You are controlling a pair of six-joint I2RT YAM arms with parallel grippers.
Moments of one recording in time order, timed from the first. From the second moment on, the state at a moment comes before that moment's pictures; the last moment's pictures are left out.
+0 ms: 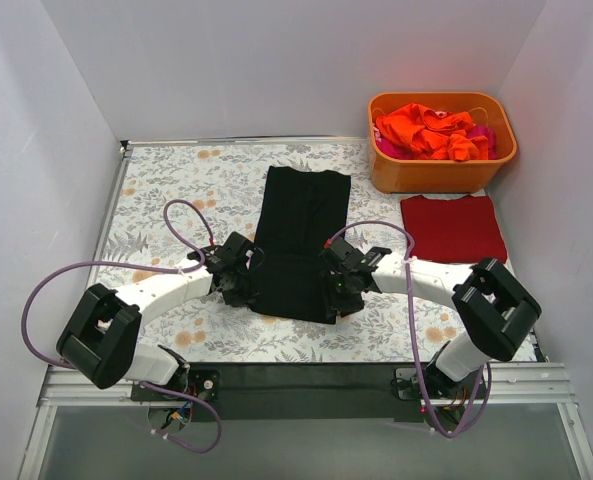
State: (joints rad) left arm -0.61 1.38 0.73 -0.57 -0.04 -0.92; right arm 0.87 1.54 0.86 -0.56 -0.09 0.66
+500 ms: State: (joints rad) left arm -0.61 1.35 0.73 -0.58 -0.04 -0.93; right arm 0.88 1.61 0.91 -0.59 -0.10 0.66
